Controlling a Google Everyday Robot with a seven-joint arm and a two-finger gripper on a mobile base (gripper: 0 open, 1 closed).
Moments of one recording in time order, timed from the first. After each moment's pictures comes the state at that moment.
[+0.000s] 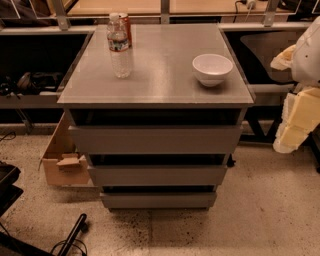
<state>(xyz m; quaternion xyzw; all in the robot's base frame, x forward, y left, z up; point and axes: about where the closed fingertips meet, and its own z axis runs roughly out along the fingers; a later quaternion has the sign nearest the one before) 0.438 -0.217 0.976 -0.60 0.78 -0.03 0.16</state>
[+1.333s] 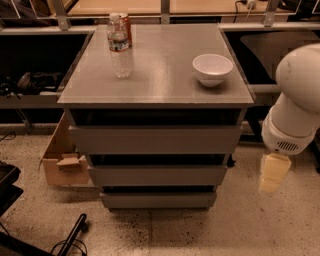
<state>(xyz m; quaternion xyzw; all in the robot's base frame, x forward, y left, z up) 0.449 -0.262 0.811 -0.57 0.82 -0.08 0.05</state>
